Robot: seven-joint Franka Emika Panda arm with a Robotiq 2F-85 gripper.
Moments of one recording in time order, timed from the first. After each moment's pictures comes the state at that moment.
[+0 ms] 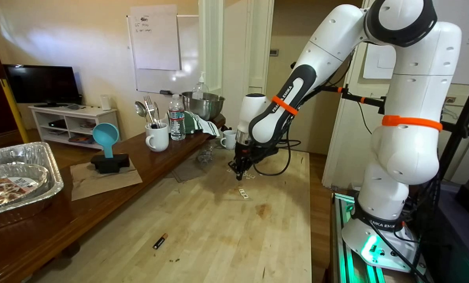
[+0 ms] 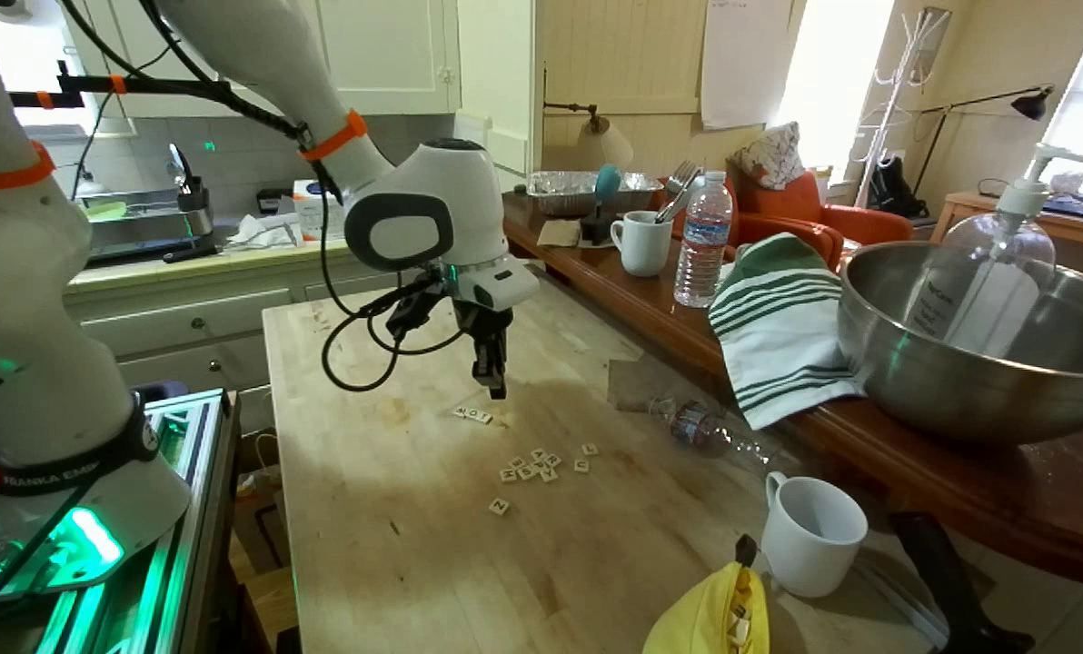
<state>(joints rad) -0.01 0.04 -0.09 -2.61 -0.02 2.78 0.40</state>
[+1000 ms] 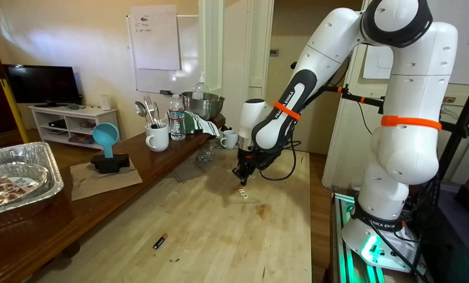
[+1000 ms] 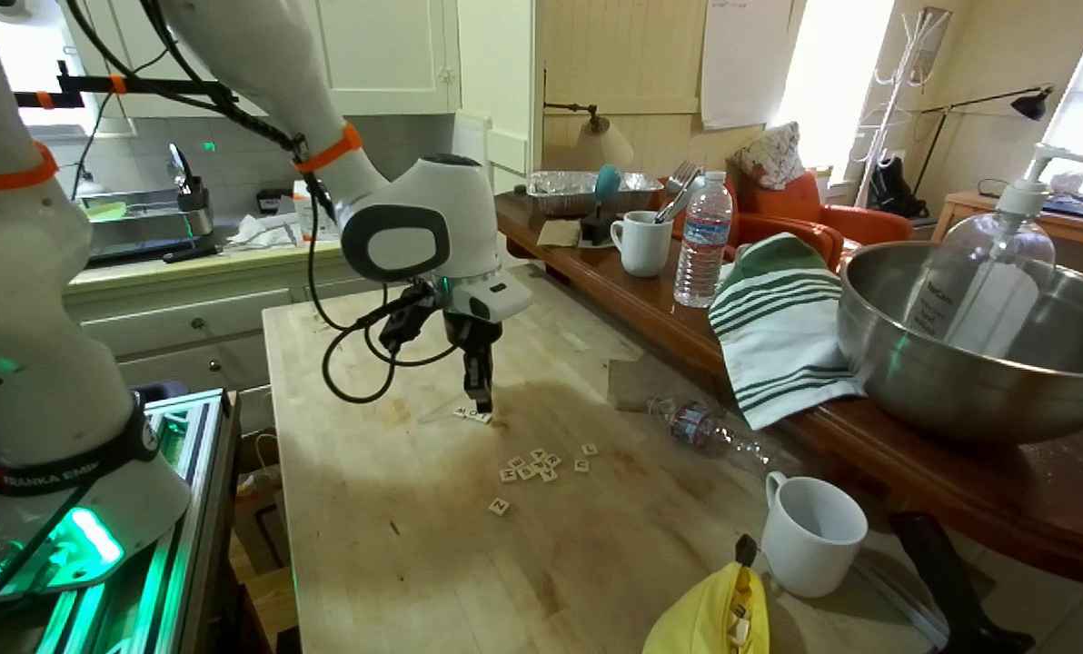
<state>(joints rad) -0.01 0.06 -0.08 -2.63 -0.09 2.78 0.36</state>
